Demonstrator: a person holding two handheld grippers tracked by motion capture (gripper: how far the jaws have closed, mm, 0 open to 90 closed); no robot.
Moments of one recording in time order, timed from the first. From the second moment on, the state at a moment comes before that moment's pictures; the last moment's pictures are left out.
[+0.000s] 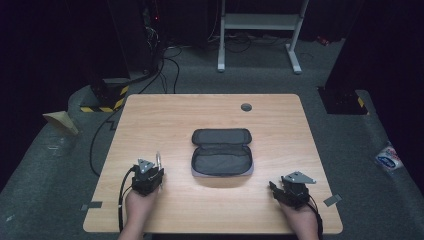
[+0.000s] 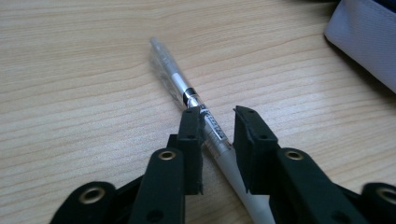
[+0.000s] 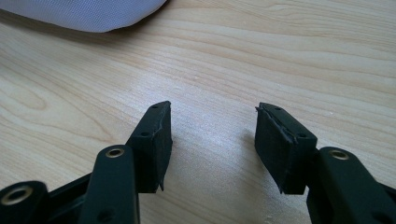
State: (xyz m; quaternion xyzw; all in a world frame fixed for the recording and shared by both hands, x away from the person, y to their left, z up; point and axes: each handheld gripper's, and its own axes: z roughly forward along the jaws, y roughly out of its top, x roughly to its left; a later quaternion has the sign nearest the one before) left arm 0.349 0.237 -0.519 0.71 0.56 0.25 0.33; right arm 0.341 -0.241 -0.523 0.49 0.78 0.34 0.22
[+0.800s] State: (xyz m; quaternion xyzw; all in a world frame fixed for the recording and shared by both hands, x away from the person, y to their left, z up) left arm 0.353 0.232 -0.519 0.74 0.54 0.23 0.32; right arm 0.341 -0.241 -0.523 0.49 0.78 0.33 0.22
